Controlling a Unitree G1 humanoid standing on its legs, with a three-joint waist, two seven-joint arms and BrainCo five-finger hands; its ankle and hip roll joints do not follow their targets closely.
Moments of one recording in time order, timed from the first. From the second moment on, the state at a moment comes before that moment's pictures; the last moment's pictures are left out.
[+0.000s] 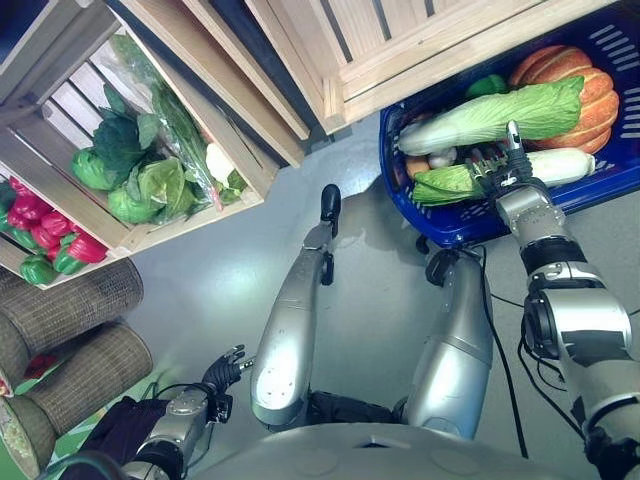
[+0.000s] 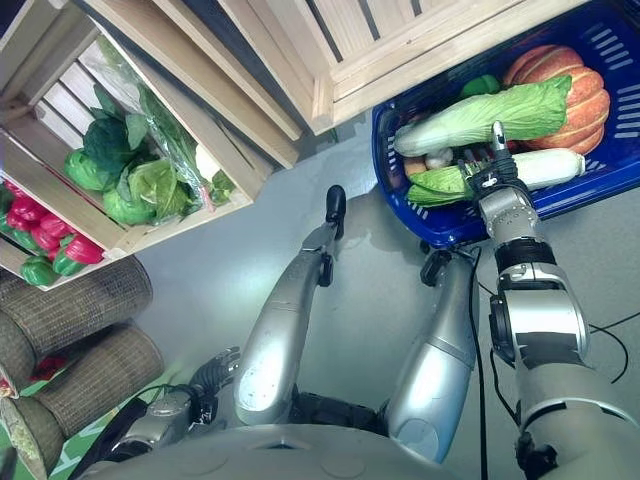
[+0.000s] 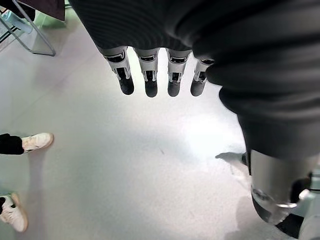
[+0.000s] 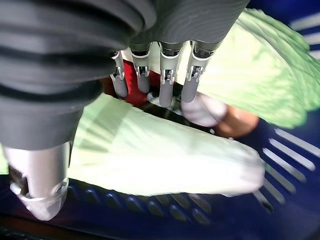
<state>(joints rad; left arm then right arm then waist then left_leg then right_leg) 0.10 0.35 -0.28 0.83 -0.35 0.00 -0.11 -0.82 -0.52 -0.01 1.05 1.17 0.07 -0.20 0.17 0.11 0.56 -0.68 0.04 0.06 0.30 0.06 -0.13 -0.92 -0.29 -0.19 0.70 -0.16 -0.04</state>
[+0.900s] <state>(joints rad) 0.06 0.25 -0.16 1.02 -0.37 -0.05 0.01 0.03 -0.34 0.15 0.91 0.41 -0.18 0.07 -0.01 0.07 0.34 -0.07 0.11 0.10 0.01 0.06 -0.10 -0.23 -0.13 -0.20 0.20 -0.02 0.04</state>
